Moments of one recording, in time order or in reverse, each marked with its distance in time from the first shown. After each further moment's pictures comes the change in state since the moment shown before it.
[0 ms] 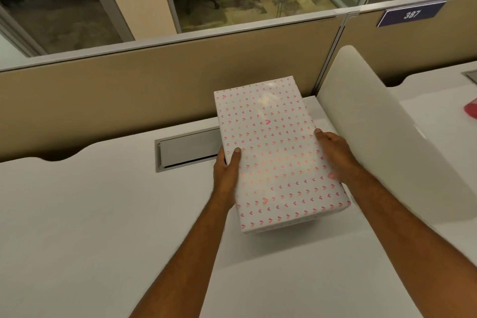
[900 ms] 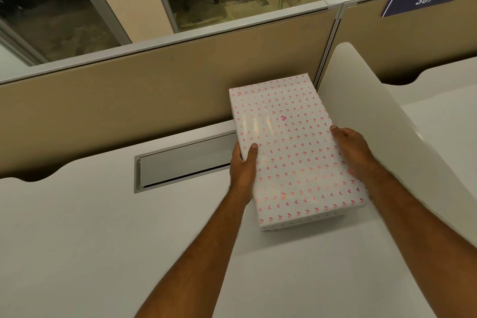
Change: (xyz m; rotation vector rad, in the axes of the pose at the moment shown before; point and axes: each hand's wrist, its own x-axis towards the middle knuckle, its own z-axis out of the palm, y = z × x) left_hand 0.085 -0.012 0.114 0.086 0.049 -0.042; right_hand 0.132 0.022 -0.052 -0.096 0.052 -0.027
